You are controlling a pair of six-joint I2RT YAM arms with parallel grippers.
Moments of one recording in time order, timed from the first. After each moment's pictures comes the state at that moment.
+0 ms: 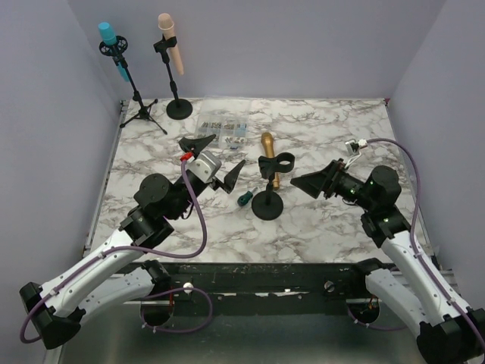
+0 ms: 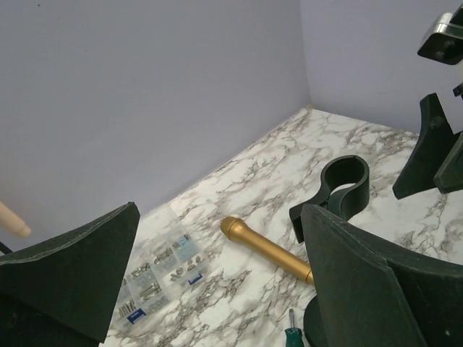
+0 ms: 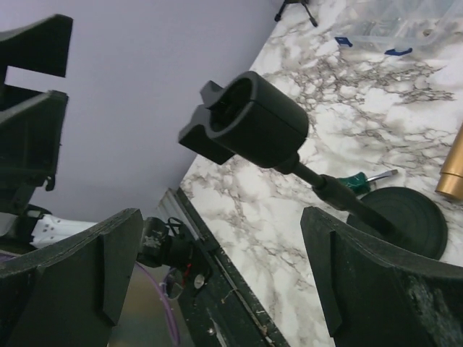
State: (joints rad) left arm -0.82 0.80 0.81 0.21 -0.07 0.26; right arm 0.28 0.78 0.57 0.16 -0.66 0.77
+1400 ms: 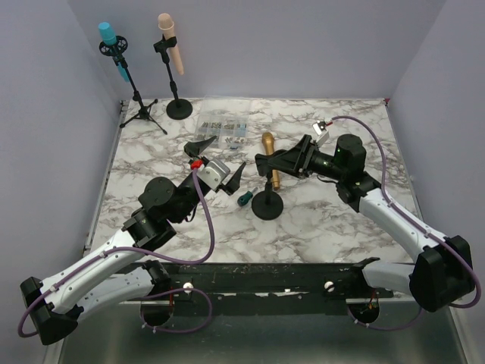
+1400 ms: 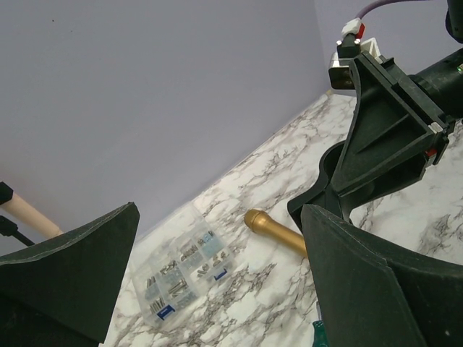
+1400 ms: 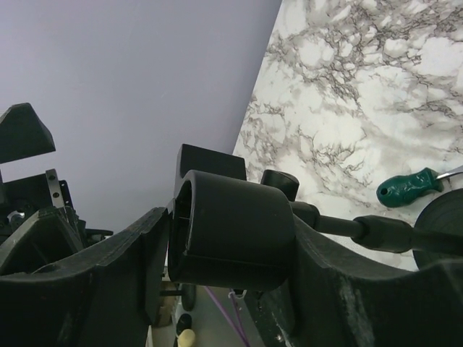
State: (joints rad) left arm -0.89 0.80 0.79 0.22 -0.15 0.40; right arm 0.39 1.21 0.81 0.22 -0.65 0.98
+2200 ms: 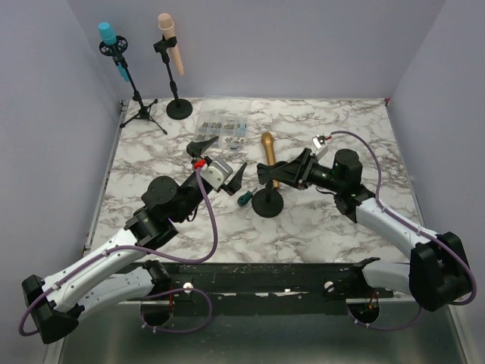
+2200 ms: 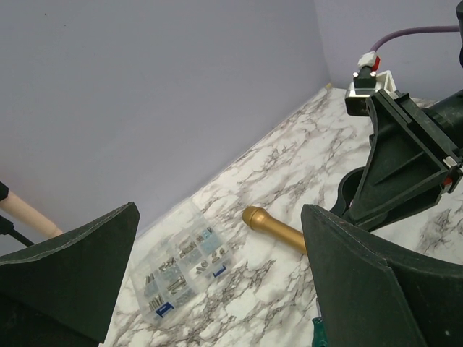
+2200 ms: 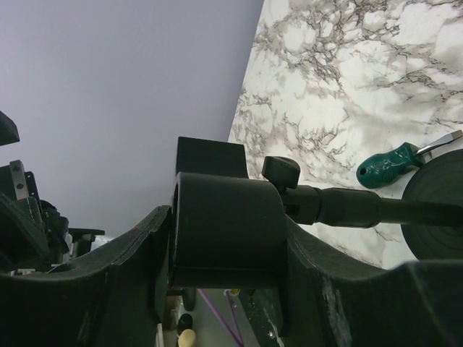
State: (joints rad) left arm -0.89 0.81 0.79 0.22 -0.15 0.40; right arm 0.39 1.22 0.63 0.40 -0.65 1.03
